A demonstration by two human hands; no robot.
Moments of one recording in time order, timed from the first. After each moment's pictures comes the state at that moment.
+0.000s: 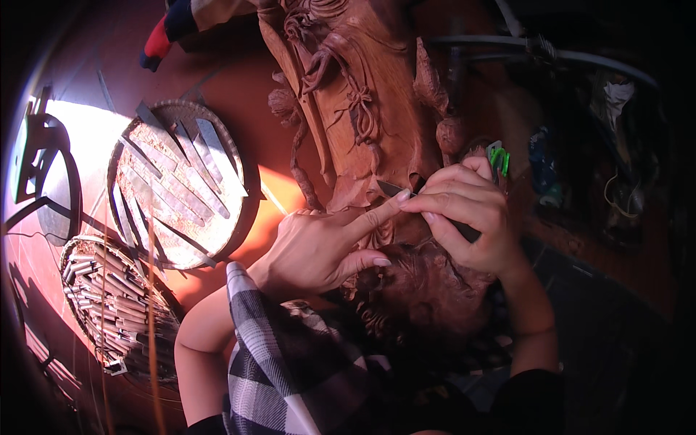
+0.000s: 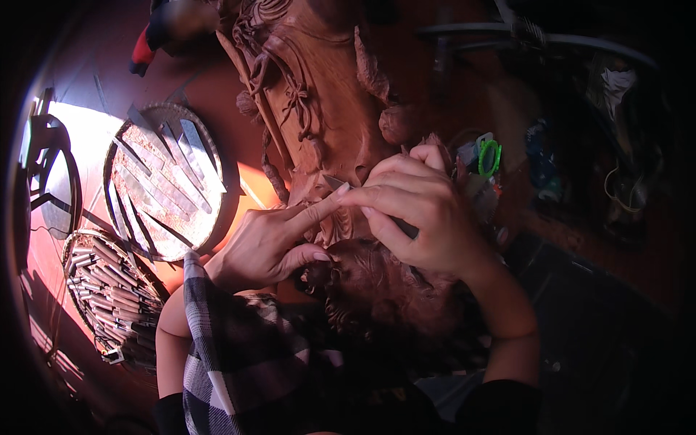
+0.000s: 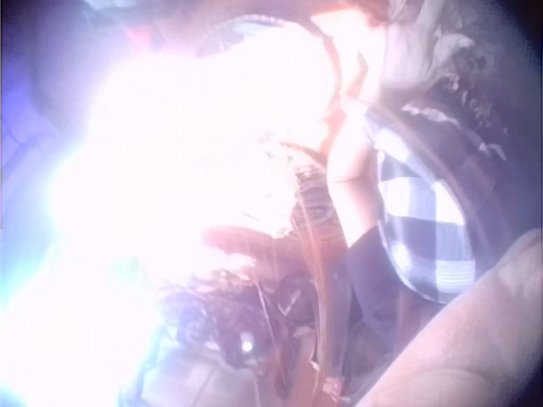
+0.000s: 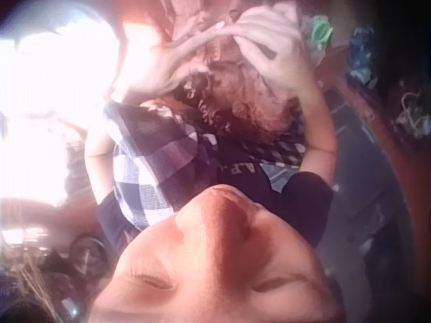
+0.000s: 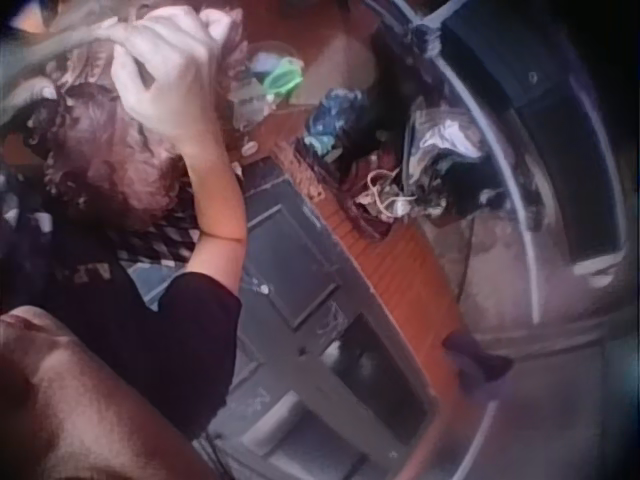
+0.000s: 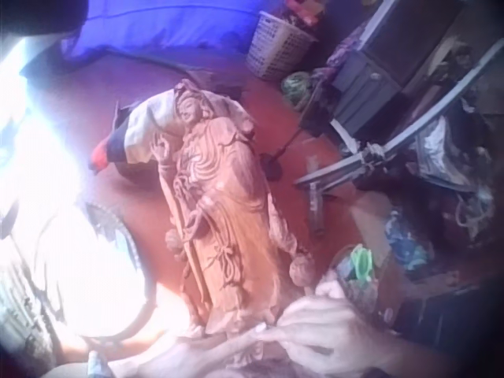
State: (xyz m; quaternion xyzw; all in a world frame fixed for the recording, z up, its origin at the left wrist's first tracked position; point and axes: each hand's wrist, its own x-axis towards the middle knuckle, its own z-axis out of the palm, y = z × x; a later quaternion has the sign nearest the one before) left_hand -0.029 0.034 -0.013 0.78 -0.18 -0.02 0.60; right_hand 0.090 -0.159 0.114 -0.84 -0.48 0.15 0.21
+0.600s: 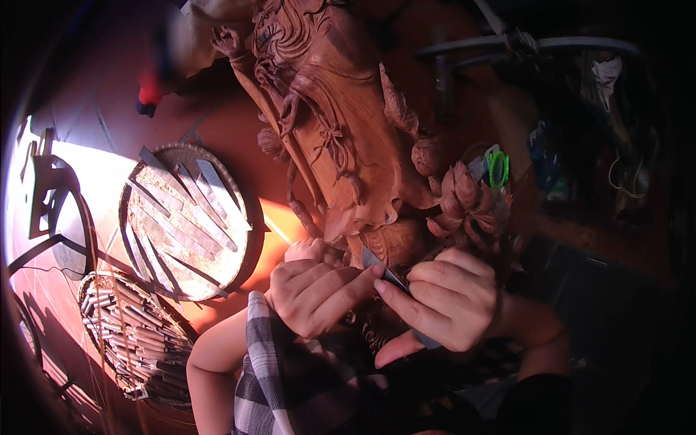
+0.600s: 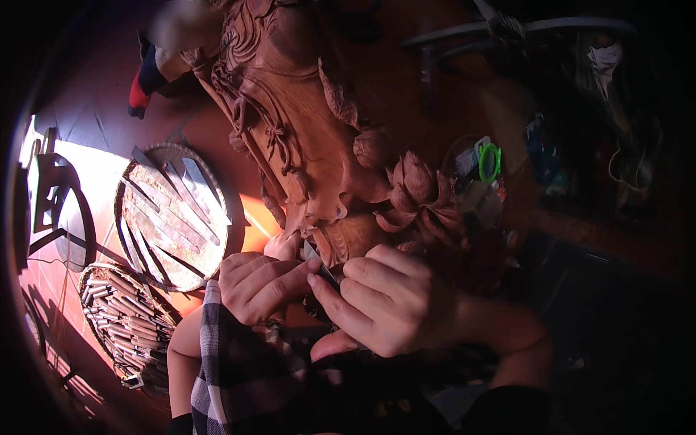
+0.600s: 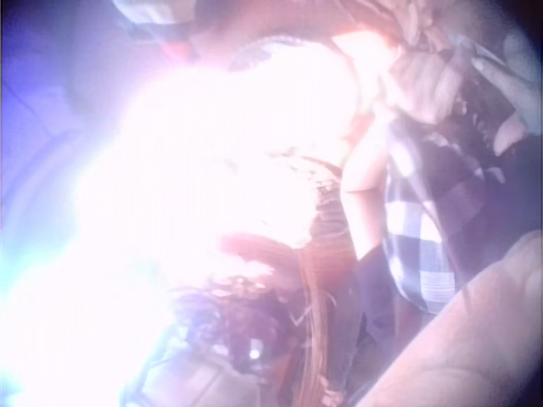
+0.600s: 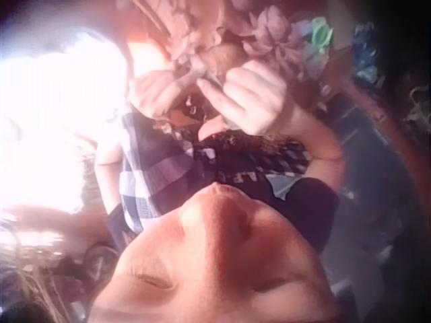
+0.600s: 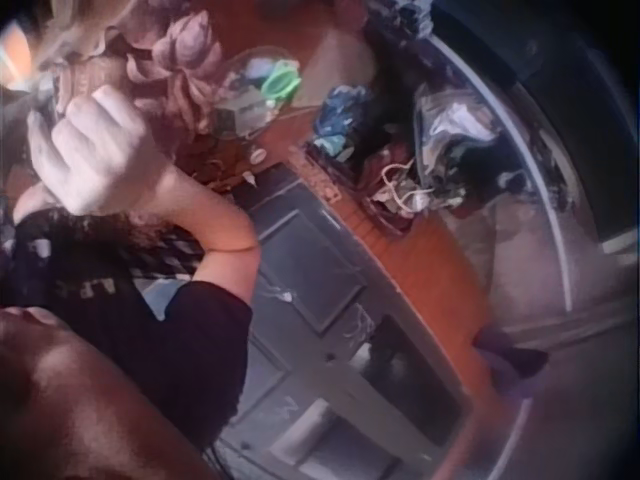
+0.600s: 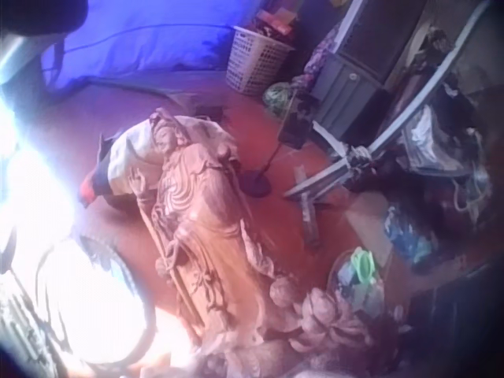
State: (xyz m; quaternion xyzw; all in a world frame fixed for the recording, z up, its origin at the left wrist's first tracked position) left_hand -0.033 0.036 0.013 0.83 -0.24 0.27 0.43; right_hand 0.043 -0.158 0.134 -0.78 -0.60 0.05 0.16
